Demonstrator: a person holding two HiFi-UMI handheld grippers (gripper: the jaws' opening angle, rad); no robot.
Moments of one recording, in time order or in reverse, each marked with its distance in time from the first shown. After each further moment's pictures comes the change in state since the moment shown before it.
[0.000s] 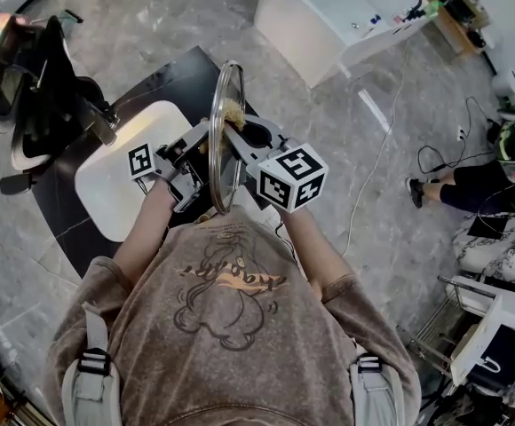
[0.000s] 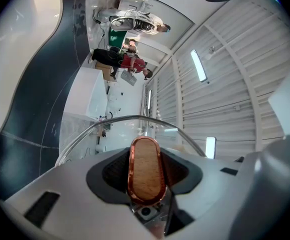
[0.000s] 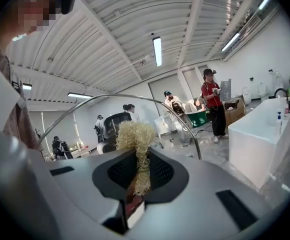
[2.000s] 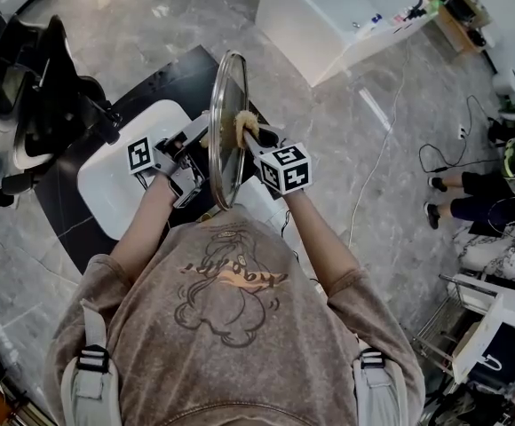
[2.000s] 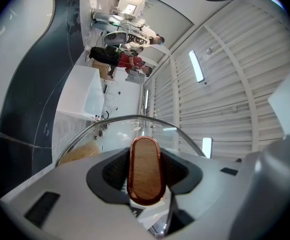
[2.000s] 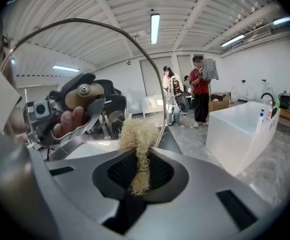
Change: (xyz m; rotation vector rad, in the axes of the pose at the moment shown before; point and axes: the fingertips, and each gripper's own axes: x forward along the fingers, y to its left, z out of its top) left arm 0.010 -0.022 0.000 -0.008 0.010 -0.035; right arm 0.002 -0.092 -0.123 -0.072 0.250 -0.190
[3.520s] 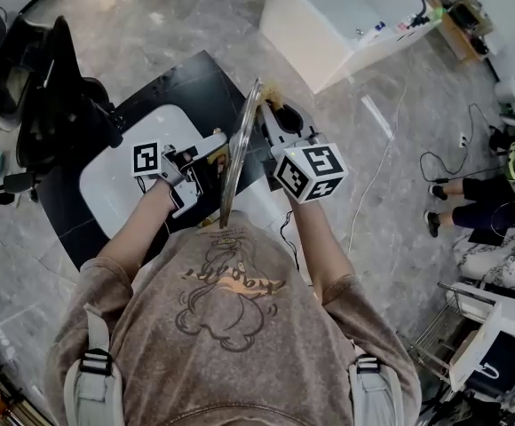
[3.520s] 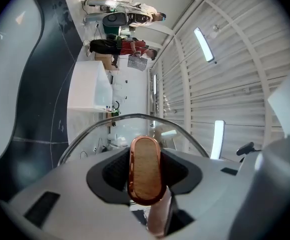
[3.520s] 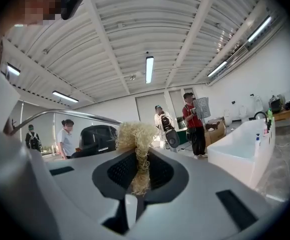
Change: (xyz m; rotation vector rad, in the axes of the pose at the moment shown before) left arm -0.003 0.016 -0.028 0.063 0.171 0.156; right arm -0.073 0.011 0.164 0.042 -0.434 -0.050
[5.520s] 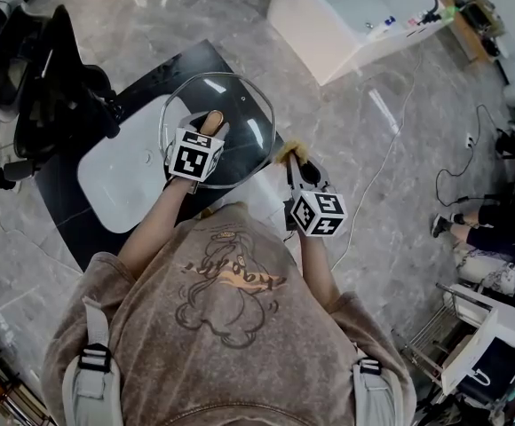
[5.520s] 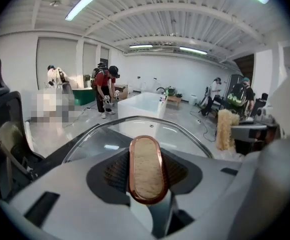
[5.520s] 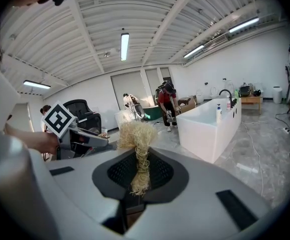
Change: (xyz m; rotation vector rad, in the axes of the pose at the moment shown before) left arm -0.015 0.106 0.048 1.183 0.258 1.112; right arm -0.119 -0.074 -0.151 0.124 0.265 -0.270
